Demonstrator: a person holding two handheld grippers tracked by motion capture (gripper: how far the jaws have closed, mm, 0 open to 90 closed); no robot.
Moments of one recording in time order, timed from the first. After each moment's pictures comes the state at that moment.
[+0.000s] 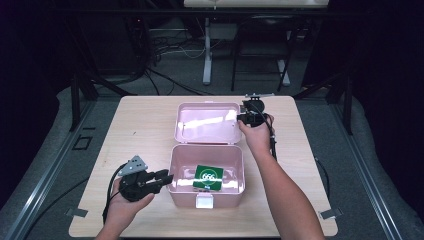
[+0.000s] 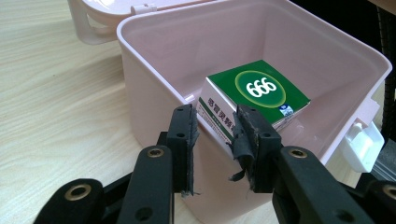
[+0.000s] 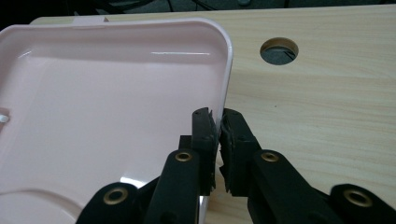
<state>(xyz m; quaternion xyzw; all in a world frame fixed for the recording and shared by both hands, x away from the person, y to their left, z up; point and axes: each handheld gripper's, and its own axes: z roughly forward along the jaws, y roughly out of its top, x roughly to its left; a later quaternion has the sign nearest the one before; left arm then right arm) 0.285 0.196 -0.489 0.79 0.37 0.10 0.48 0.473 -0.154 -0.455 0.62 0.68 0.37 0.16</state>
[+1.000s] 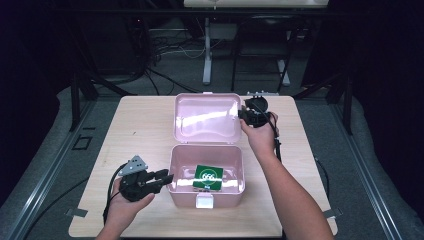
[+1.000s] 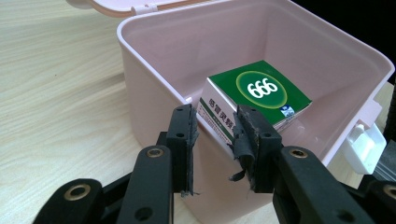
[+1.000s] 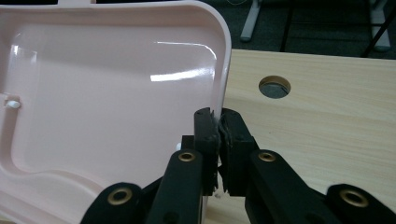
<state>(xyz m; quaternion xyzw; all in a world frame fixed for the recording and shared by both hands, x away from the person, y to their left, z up) 0.285 0.195 -0.489 0.79 0.38 0.11 0.48 0.448 -0.155 -0.428 0.57 0.68 0.40 0.21</state>
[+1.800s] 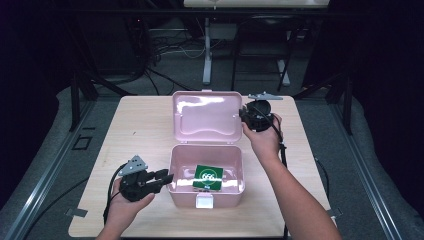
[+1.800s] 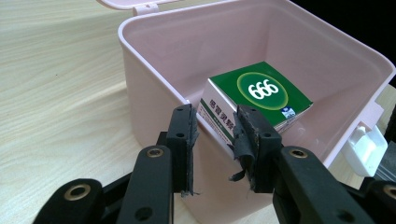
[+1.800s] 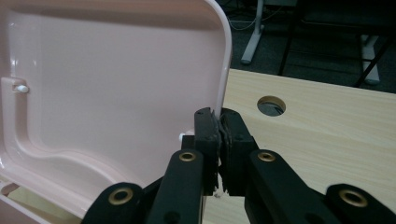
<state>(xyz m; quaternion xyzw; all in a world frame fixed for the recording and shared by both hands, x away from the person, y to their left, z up) 0.285 0.194 -0.489 0.78 0.38 0.11 0.48 0.421 -0.156 -0.414 0.53 0.69 0.43 0.25</state>
